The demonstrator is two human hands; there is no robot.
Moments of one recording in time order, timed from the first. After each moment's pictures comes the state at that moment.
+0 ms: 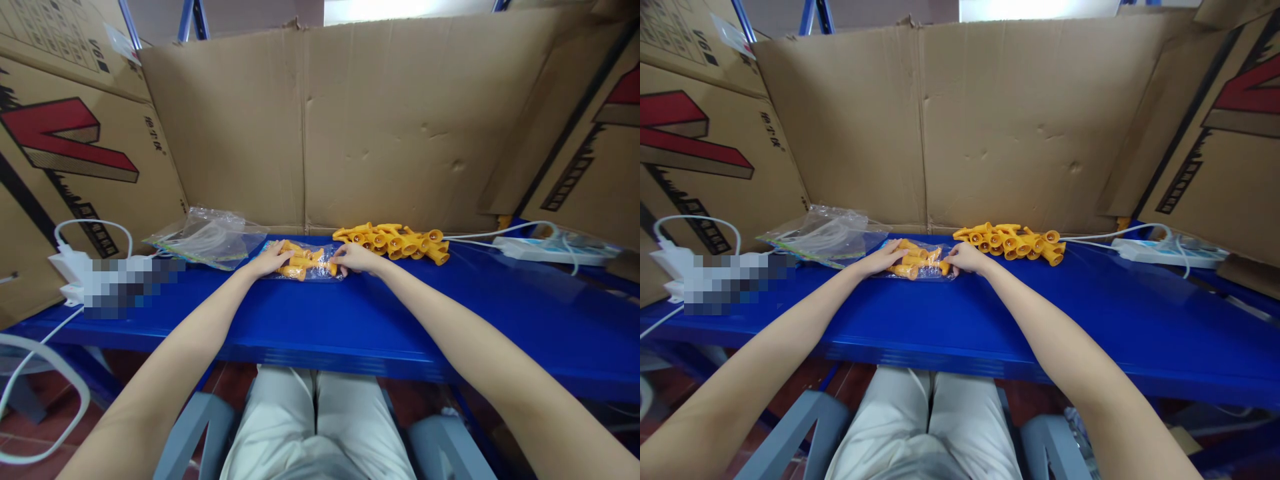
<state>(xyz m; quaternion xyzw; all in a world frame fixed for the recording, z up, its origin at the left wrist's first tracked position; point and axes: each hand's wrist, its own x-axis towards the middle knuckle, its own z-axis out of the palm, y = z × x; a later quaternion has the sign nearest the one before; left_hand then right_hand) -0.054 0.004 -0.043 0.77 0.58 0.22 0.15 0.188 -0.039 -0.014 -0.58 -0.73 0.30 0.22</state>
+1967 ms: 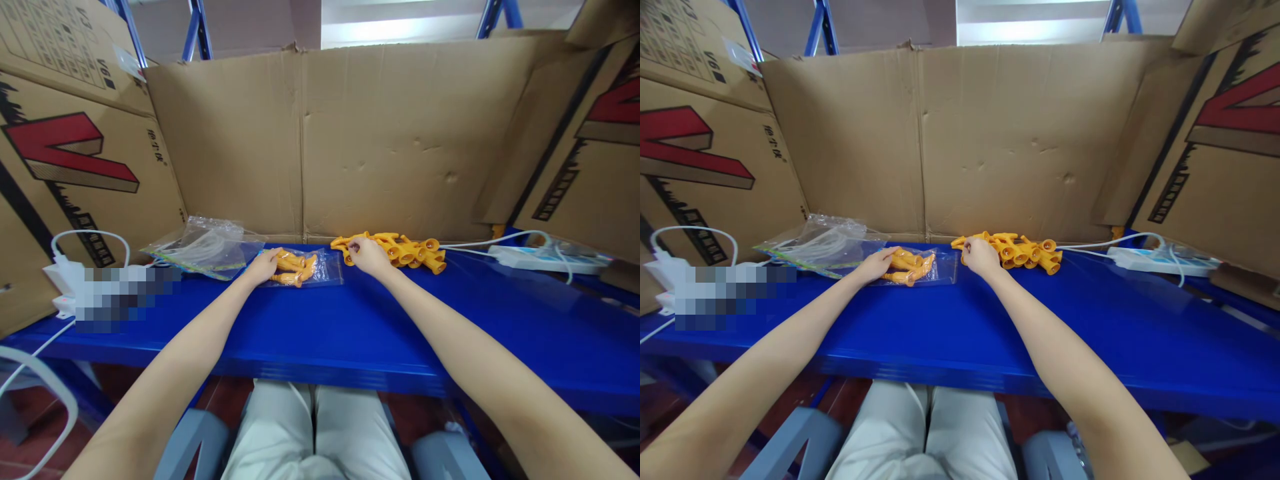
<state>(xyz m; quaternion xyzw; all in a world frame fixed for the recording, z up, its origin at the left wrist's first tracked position) -0.063 0.009 -0.043 0.76 0.56 0.30 0.14 0.214 -0.021 -0.016 -0.64 -0.71 -0.03 0.29</state>
